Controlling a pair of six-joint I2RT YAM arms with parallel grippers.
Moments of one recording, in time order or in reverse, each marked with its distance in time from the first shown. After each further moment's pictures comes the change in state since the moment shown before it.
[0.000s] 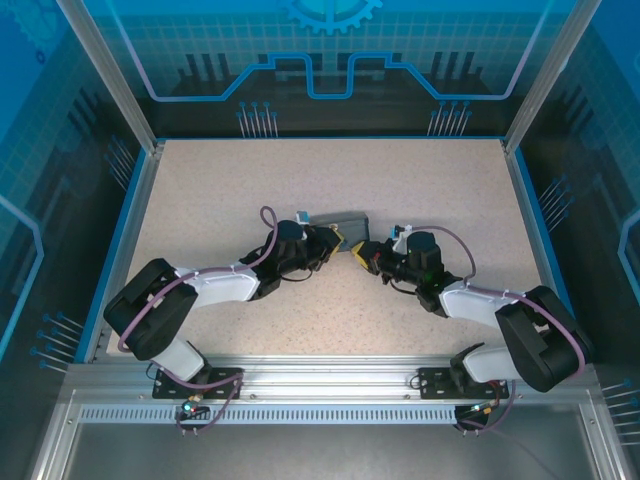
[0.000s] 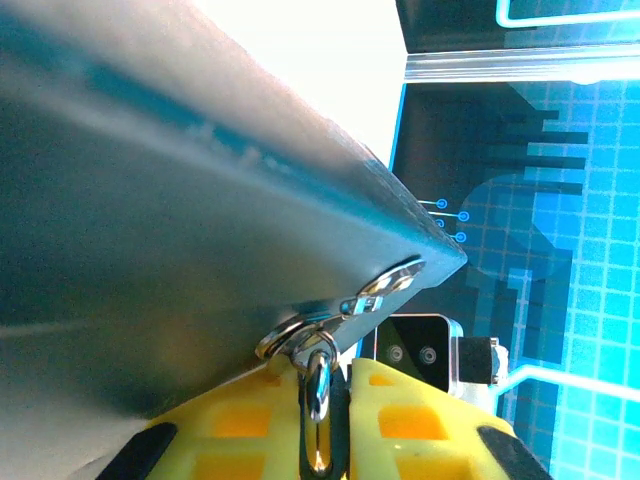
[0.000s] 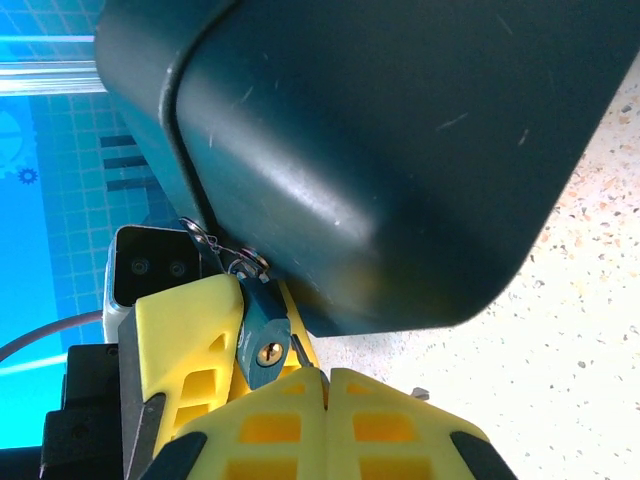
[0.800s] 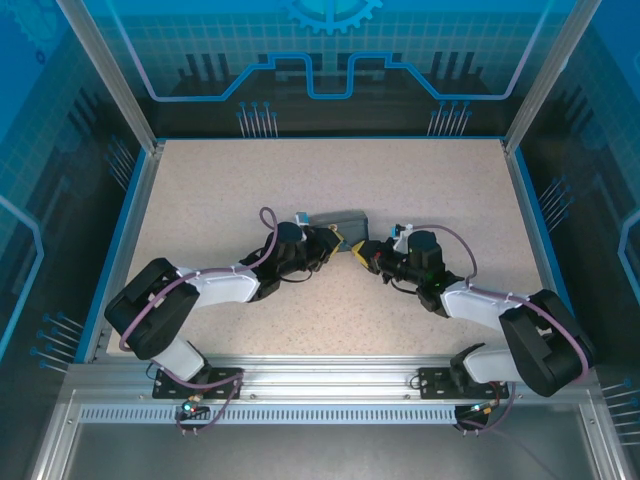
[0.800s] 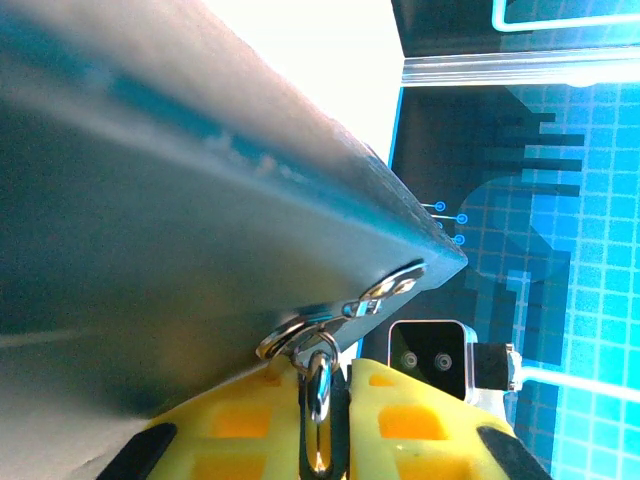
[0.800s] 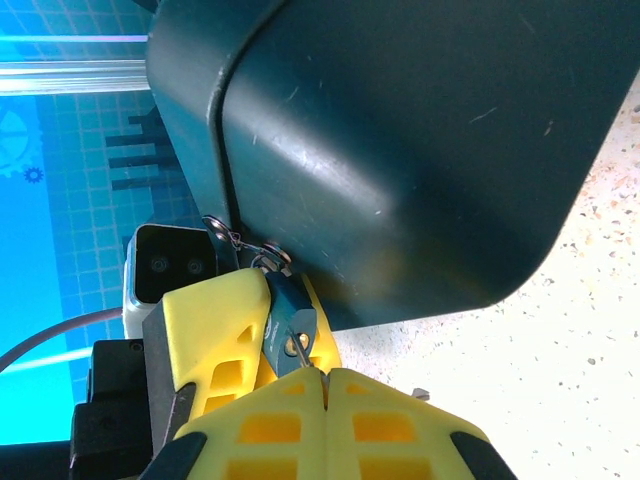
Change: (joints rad) left arm 0.000 0.006 -0.015 0.026 -0.008 0.002; right arm 0.000 -0.026 0.007 -0.029 0.001 0.000
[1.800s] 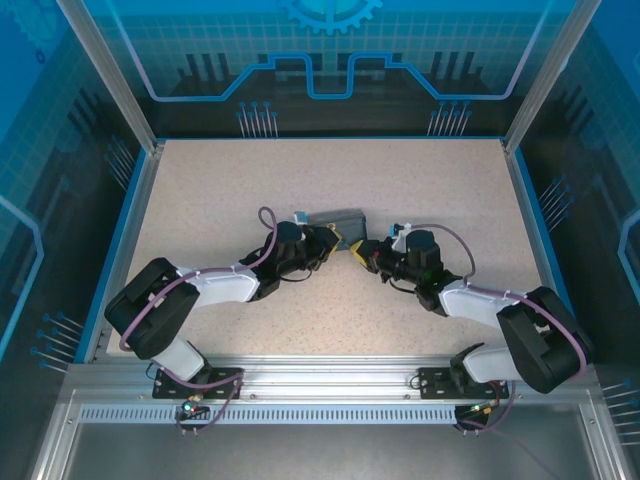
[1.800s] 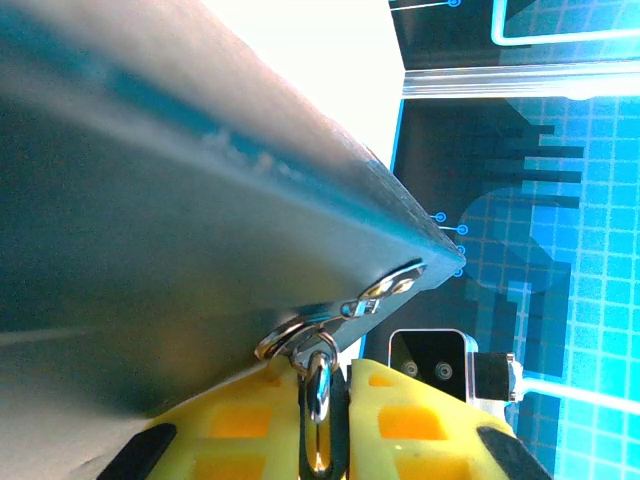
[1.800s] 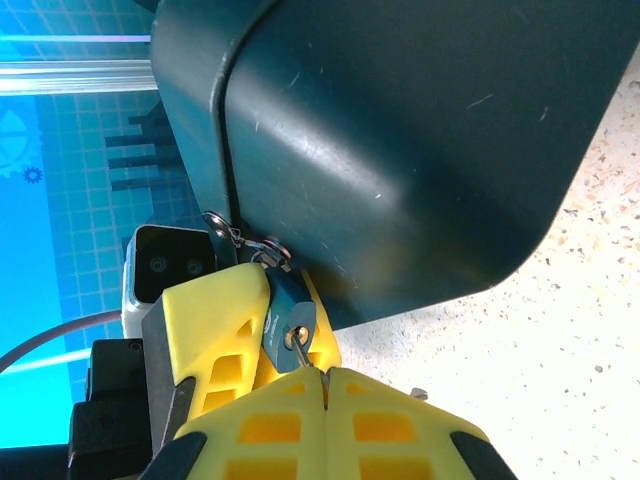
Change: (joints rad) left arm 0.003 0.001 0.000 0.001 -0.016 -0.001; right arm 0.009 0.019 0.007 0.013 0.014 0.000
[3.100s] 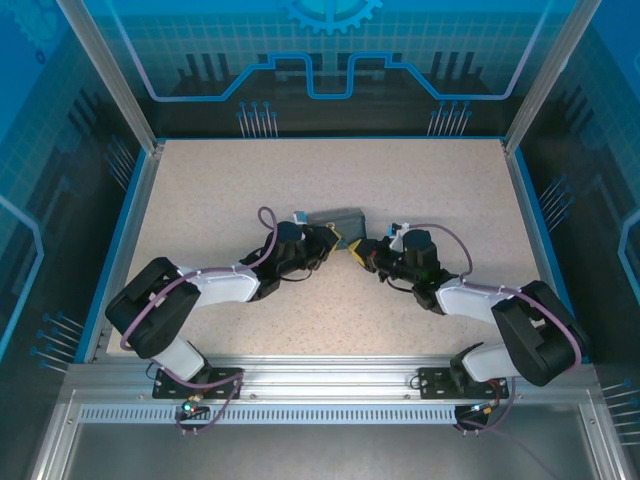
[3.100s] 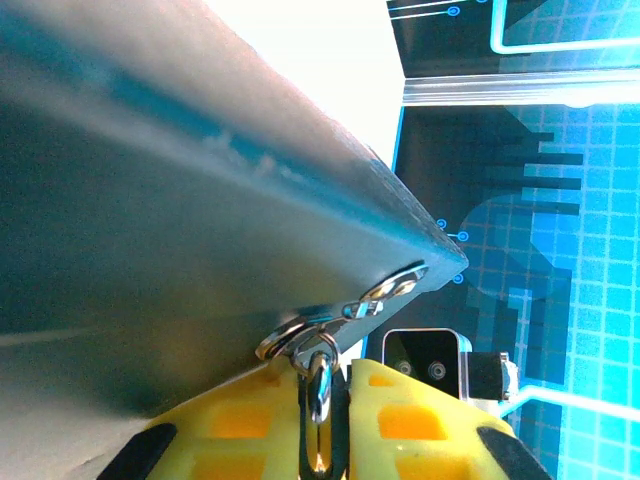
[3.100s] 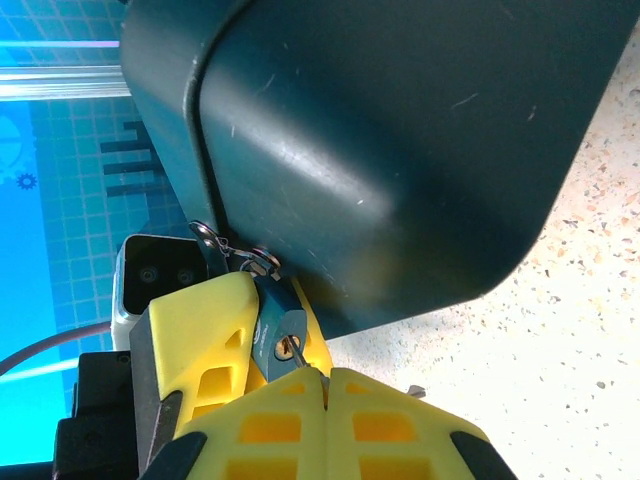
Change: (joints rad) left arm 0.000 0.006 0.000 0.007 -0.015 0.000; right arm 0.011 0.043 0.014 0.026 0.015 0.005
